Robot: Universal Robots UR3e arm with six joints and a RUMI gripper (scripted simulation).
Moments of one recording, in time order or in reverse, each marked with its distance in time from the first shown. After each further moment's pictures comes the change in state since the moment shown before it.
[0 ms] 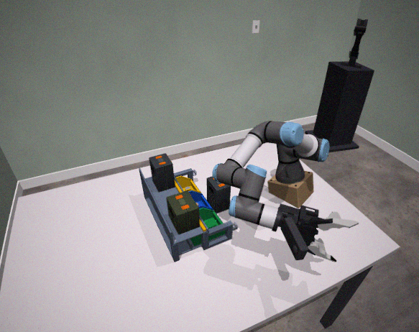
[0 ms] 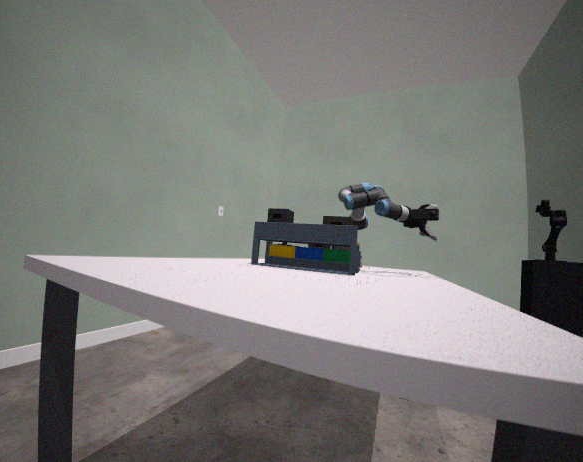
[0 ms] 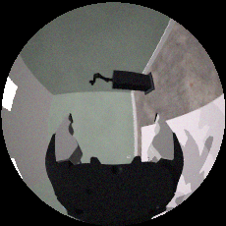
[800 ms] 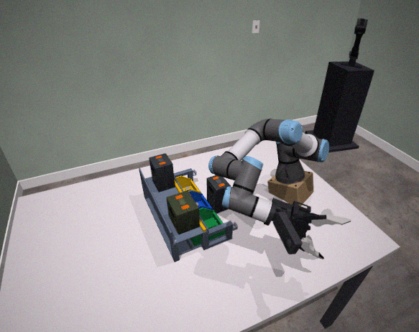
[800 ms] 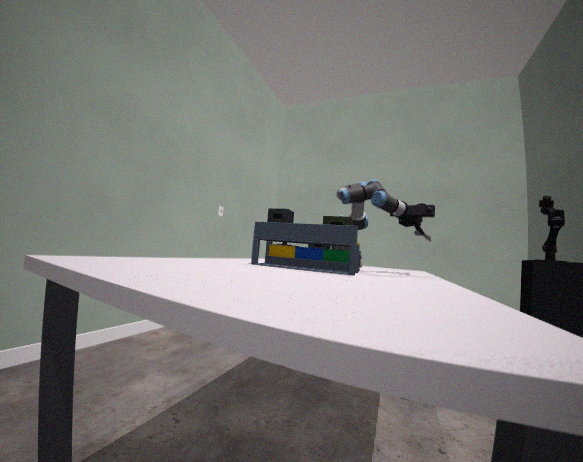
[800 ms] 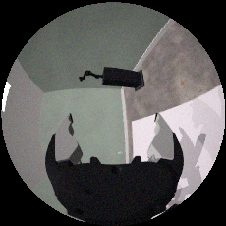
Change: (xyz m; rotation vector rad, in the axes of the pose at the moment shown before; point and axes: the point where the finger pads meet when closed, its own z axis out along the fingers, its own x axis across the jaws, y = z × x) arm 0.009 0.008 -0.025 -0.041 0.122 -0.054
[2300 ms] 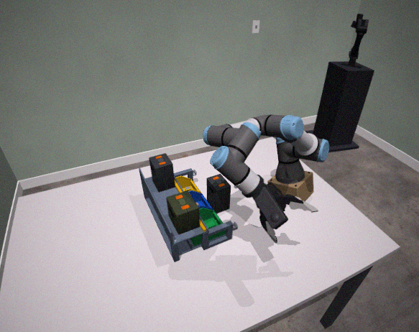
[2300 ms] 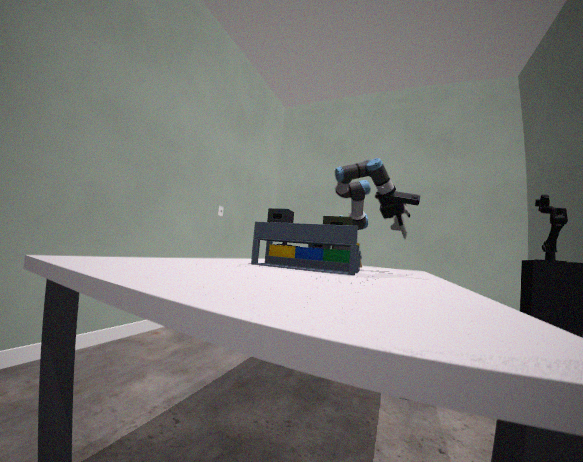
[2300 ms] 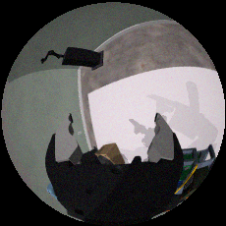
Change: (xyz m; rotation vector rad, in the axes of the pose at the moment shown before) arm 0.043 0.048 -0.103 -0.259 0.526 -0.242
